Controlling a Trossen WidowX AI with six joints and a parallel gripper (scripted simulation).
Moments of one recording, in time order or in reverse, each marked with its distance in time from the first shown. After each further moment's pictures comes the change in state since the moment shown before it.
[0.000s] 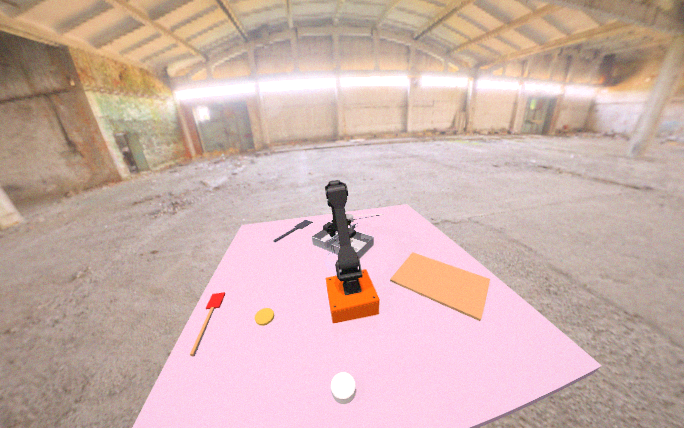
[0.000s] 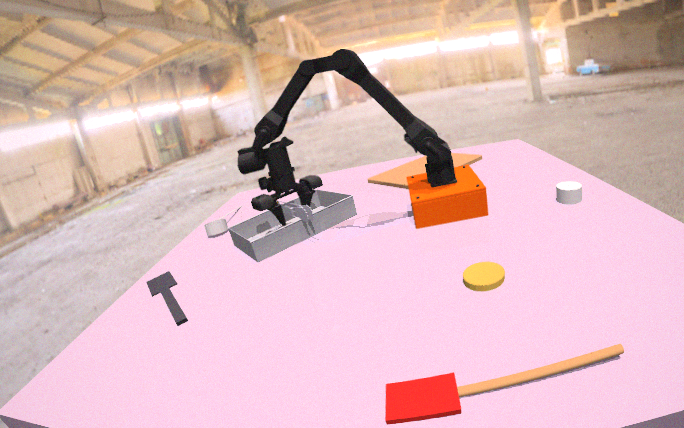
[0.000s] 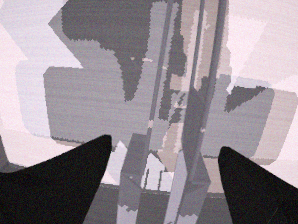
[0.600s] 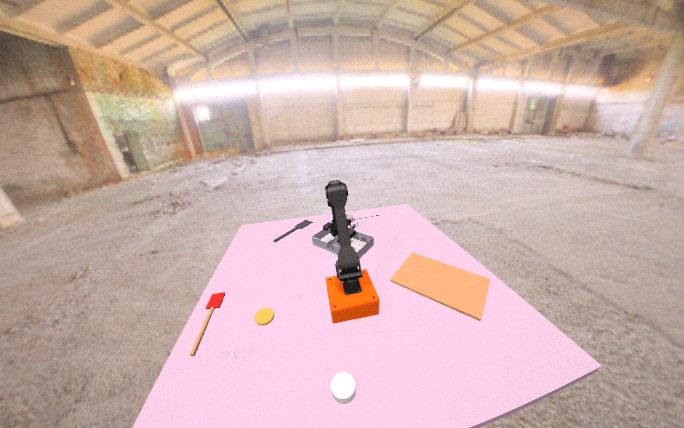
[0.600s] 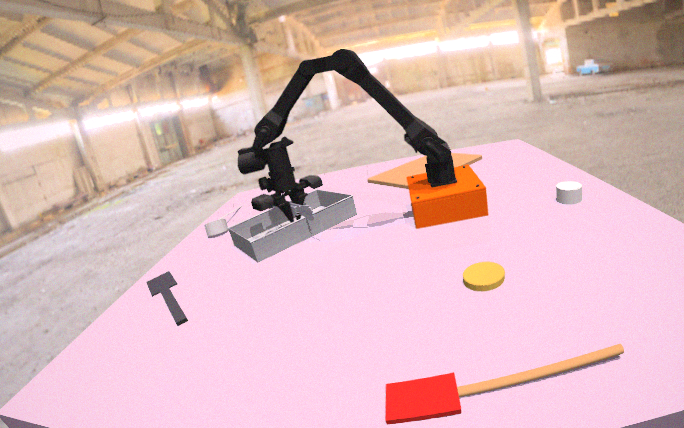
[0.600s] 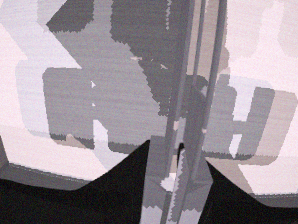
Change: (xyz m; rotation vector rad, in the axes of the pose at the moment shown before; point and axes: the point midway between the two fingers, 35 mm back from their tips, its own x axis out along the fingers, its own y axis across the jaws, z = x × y) arm 0.000 0.000 0.000 0.000 0.002 0.001
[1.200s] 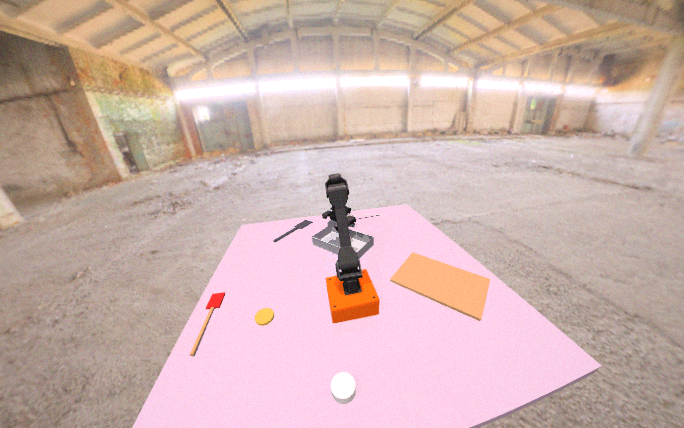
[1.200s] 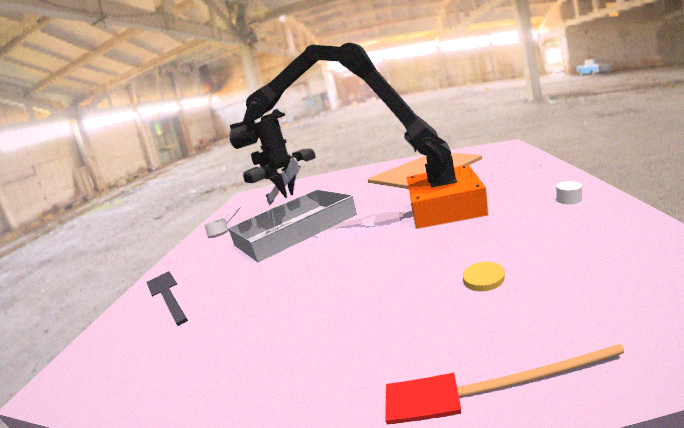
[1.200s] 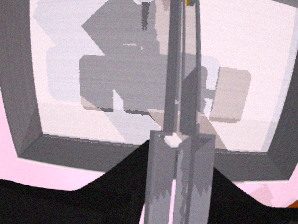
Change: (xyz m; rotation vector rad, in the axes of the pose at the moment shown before) arm -0.073 -0.002 0.002 0.014 0.008 -0.020
